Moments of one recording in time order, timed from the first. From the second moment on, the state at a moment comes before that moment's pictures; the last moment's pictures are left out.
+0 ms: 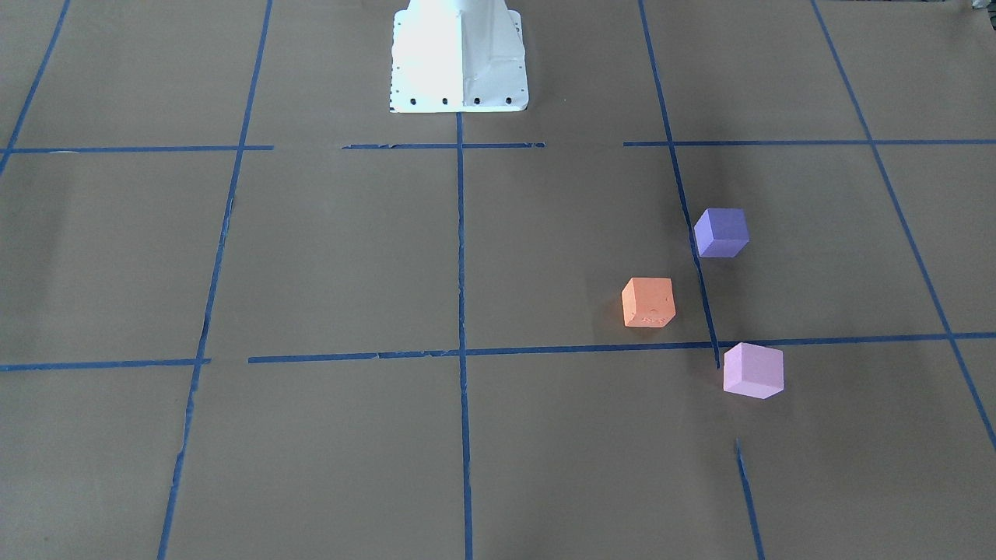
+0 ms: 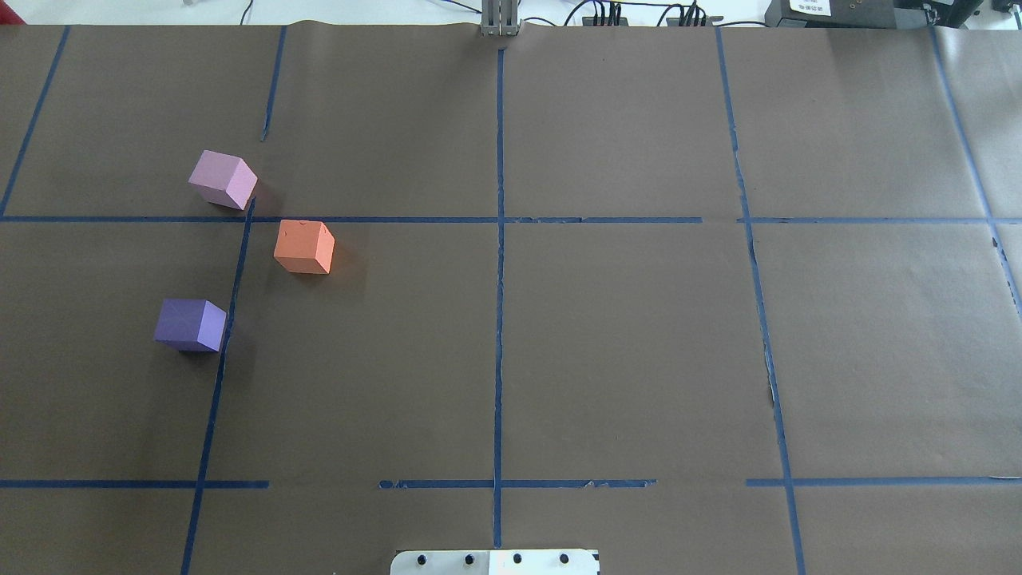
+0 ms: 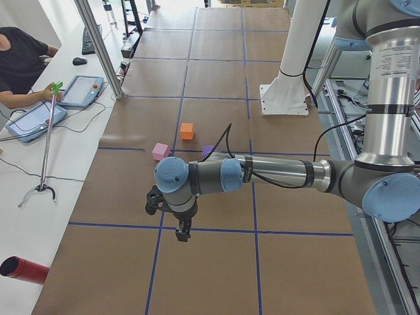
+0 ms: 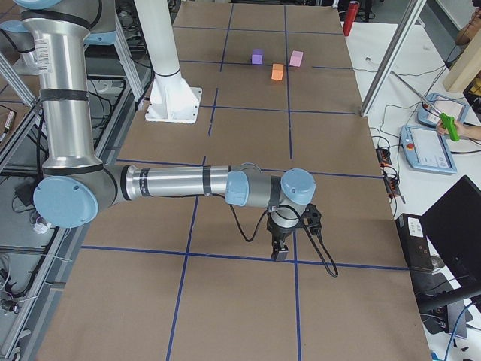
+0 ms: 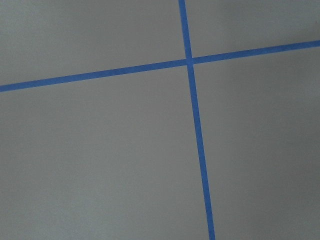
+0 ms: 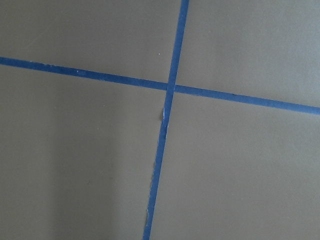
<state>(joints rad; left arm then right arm) -1.64 -1.55 -1.67 -1.35 -2.35 0.29 1.52 -1.52 1.60 -1.72 2.29 -0.16</state>
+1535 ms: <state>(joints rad) -1.10 -2.00 -1.87 -1.20 -2.34 -0.58 1.52 -1.52 1.60 -1.72 2.29 -0.16</state>
